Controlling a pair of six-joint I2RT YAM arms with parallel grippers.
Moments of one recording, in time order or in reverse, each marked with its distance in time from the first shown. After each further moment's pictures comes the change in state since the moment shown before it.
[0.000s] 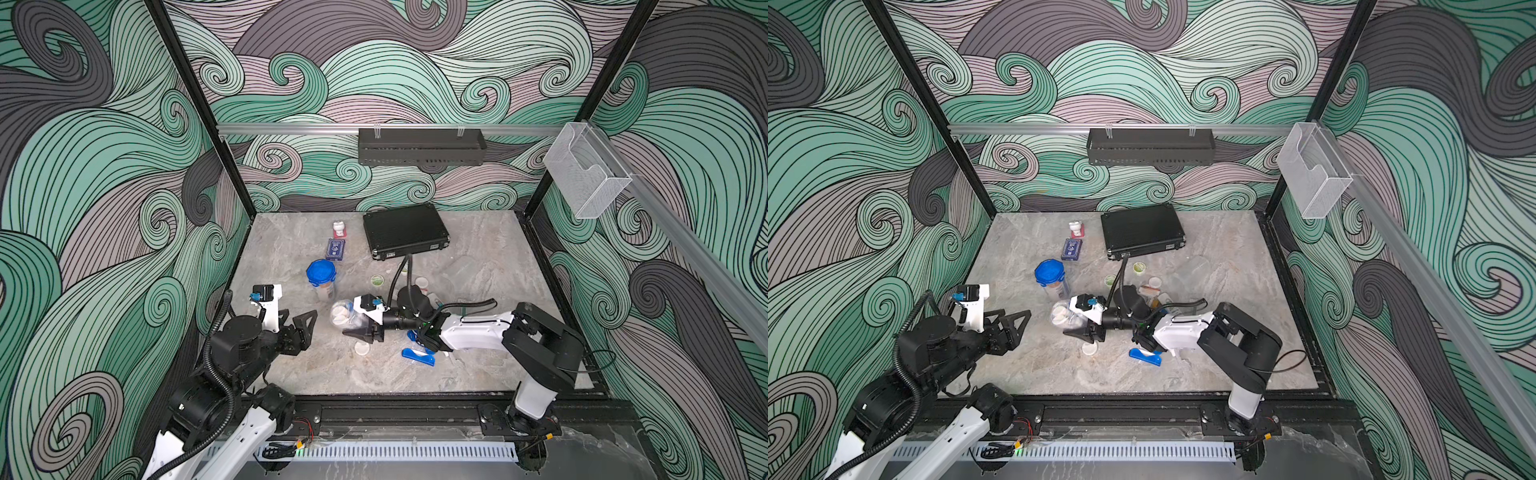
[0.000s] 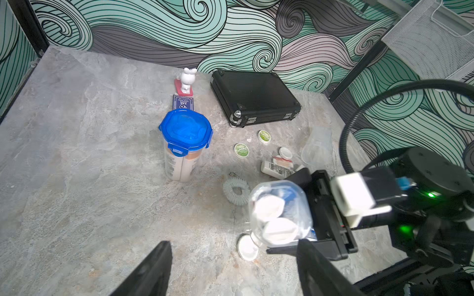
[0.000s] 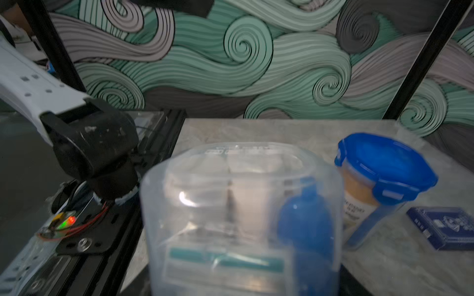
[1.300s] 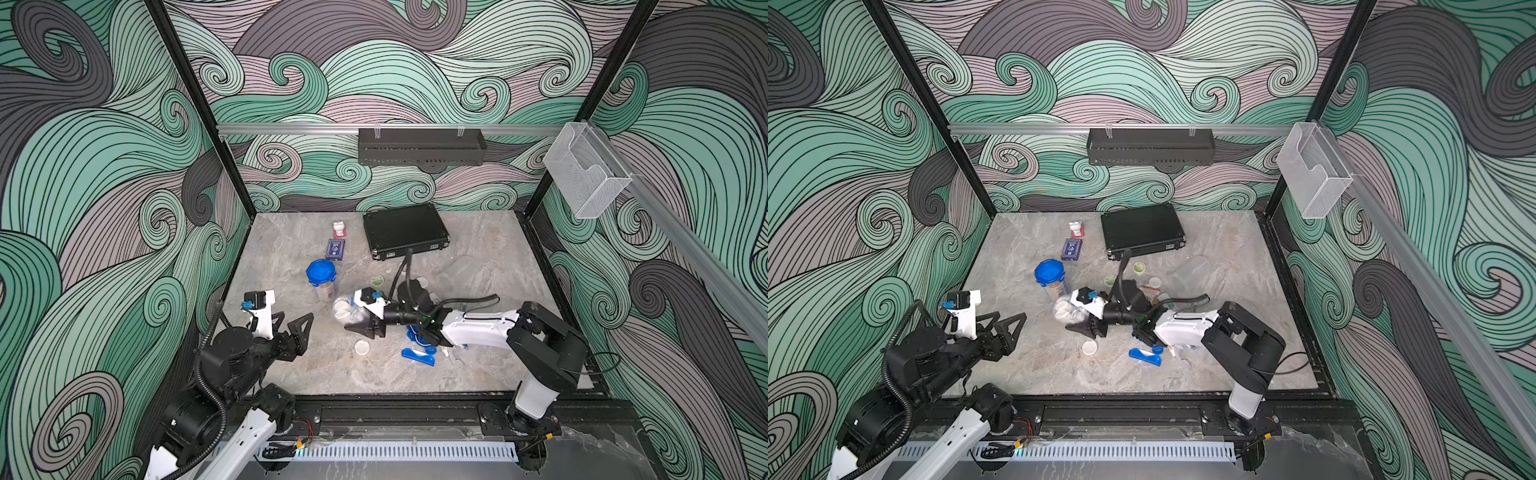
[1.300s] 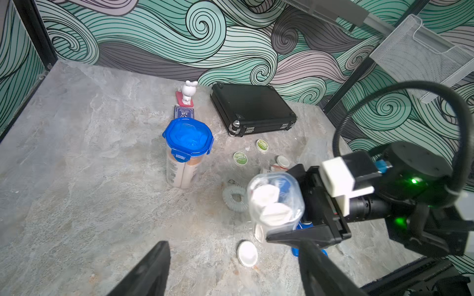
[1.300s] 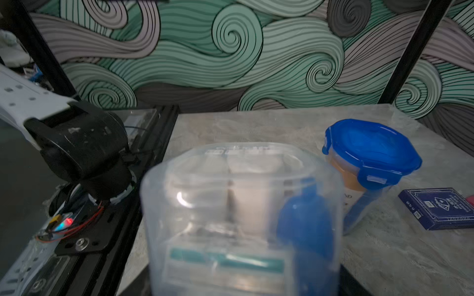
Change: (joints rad) left arm 0.000 -0.081 -0.023 0.007 -0.014 0.000; right arm -0.014 -0.007 0.108 -0.140 0.000 -0.008
